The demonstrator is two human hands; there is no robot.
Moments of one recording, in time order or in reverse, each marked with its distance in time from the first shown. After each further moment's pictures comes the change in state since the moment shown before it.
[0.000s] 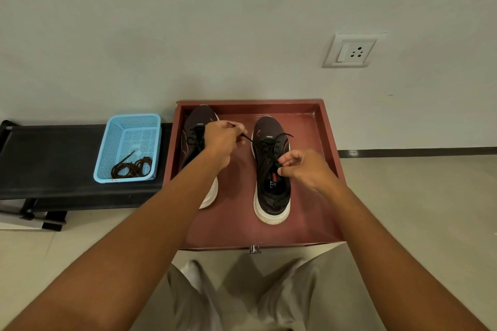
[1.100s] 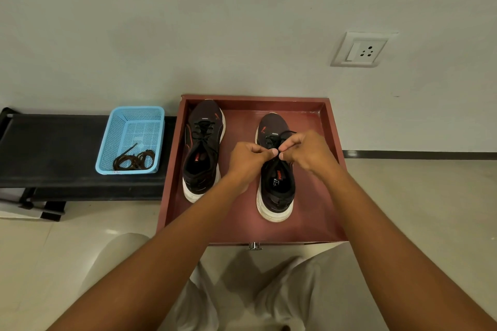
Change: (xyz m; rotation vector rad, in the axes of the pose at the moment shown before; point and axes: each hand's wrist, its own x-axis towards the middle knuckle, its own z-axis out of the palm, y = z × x) left_hand -0.043 -0.050 0.018 0.220 -0.177 0.066; right_hand 0.016 -0.040 0.000 -0.064 0.079 0.052
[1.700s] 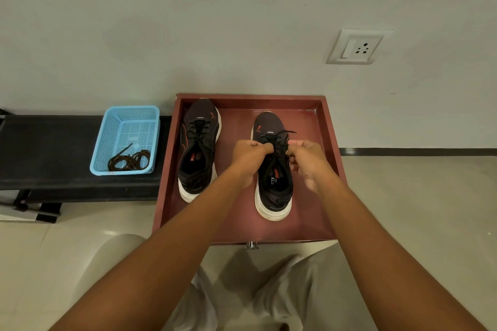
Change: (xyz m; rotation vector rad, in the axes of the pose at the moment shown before) left_hand 0.006 0.016 0.014 -0.066 0.040 -0.175; right_hand -0.005 0.022 0.016 0.596 0.096 0.271
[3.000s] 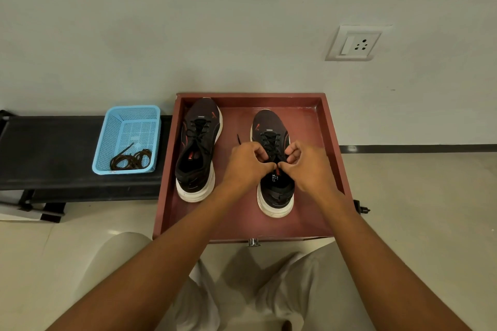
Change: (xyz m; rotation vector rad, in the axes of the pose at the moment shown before) left_hand -0.024 -0.013 -0.016 0.568 0.044 0.386; right_hand -0.020 0.018 -0.011 -0.715 0.084 -0.470
